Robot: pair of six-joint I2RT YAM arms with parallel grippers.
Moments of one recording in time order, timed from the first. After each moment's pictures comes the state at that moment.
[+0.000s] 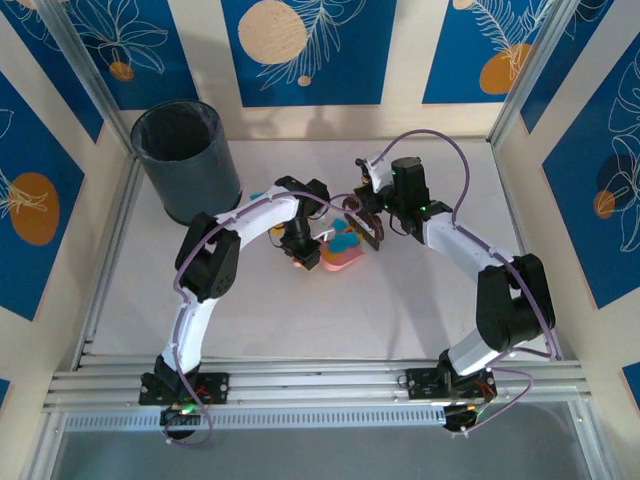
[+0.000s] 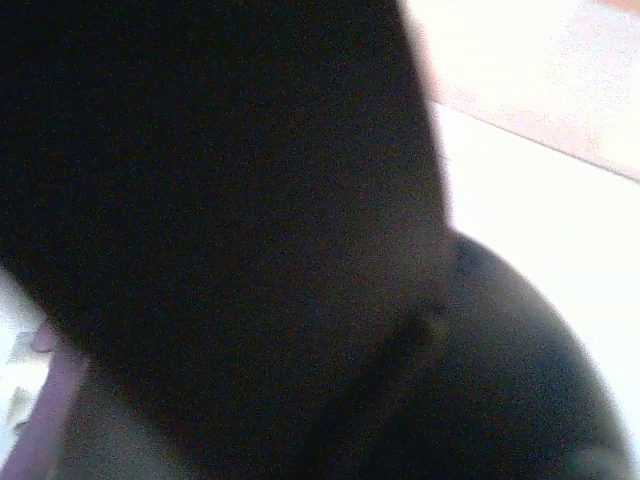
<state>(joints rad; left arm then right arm) -0.66 2.20 1.82 -1.28 0.23 0.13 0.34 1.54 1.06 -0.06 -0.22 -0.12</state>
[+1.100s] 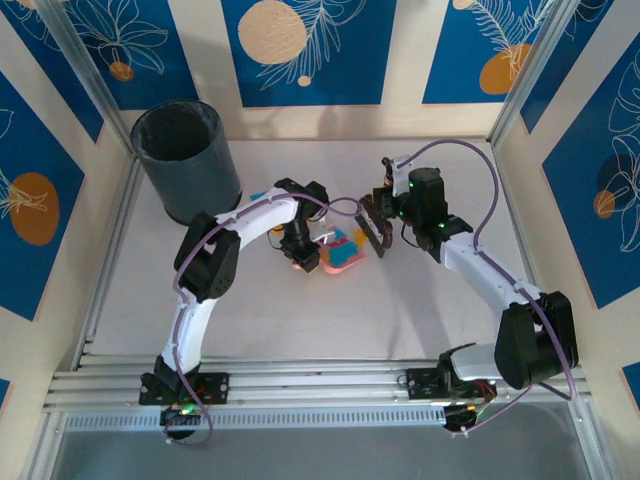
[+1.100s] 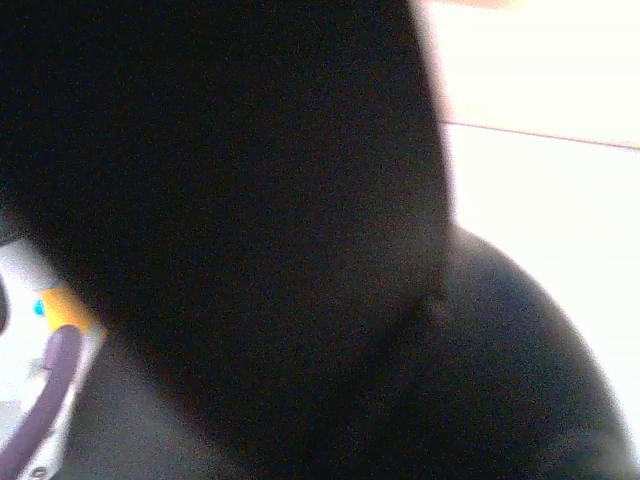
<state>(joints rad) -0.66 2.19 1.79 -1.26 0.25 0.17 0.31 1.33 0.94 -0.08 -0.06 0.07</state>
